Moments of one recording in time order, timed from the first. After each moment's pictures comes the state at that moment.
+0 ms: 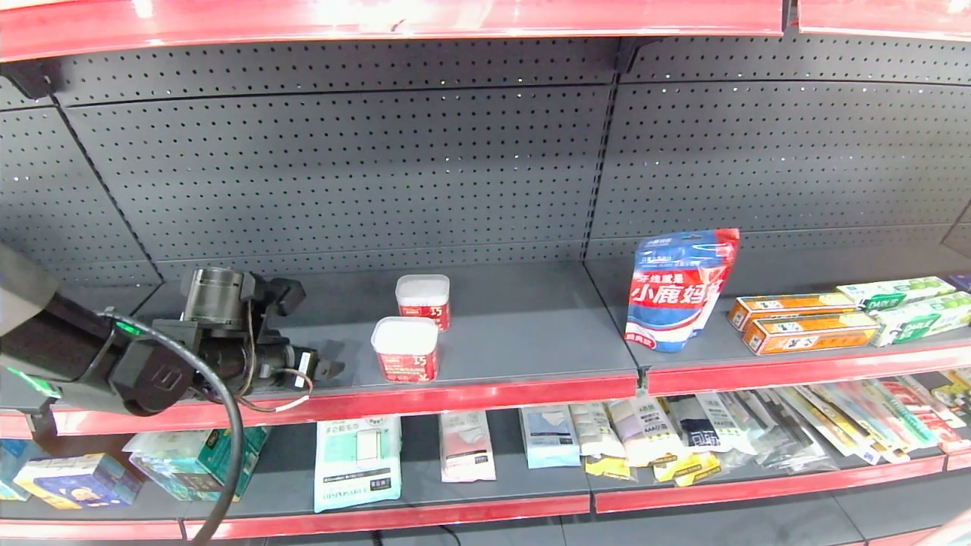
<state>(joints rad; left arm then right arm) -0.10 1.97 -0.80 -0.44 -0.07 0.12 -0.08 0.10 0.00 0.00 0.04 0.01</state>
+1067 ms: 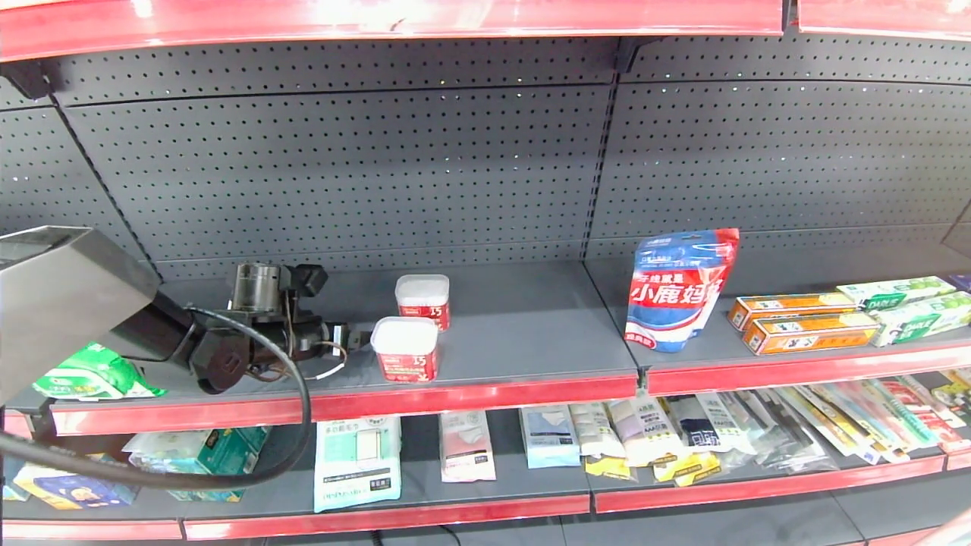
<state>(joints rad) -0.11 2.18 -0.97 -0.60 -0.15 -0.01 -0.08 0.10 0.00 0.00 0.04 0.01</state>
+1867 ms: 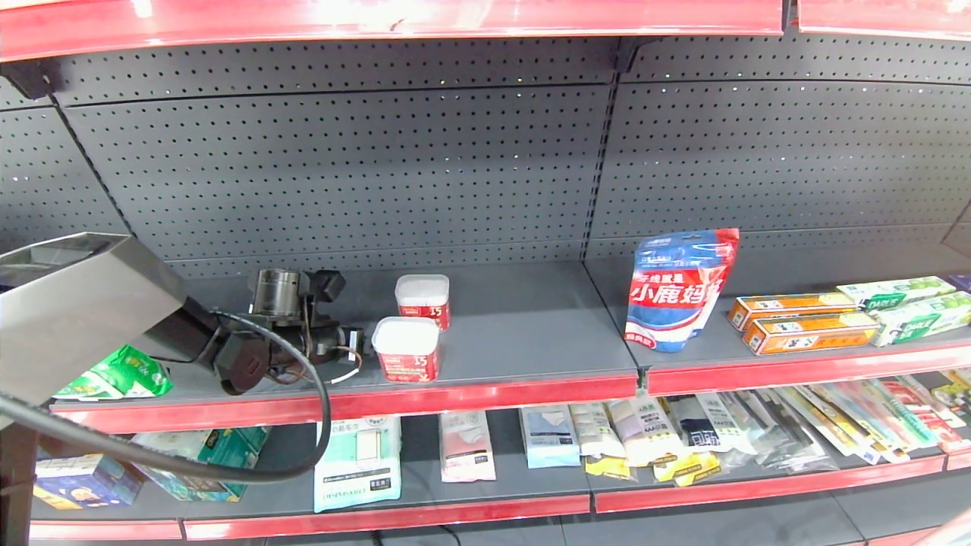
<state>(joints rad) -0.15 2.24 -1.01 -0.60 -0.19 -0.01 -0.08 0.10 0.00 0.00 0.04 0.01</state>
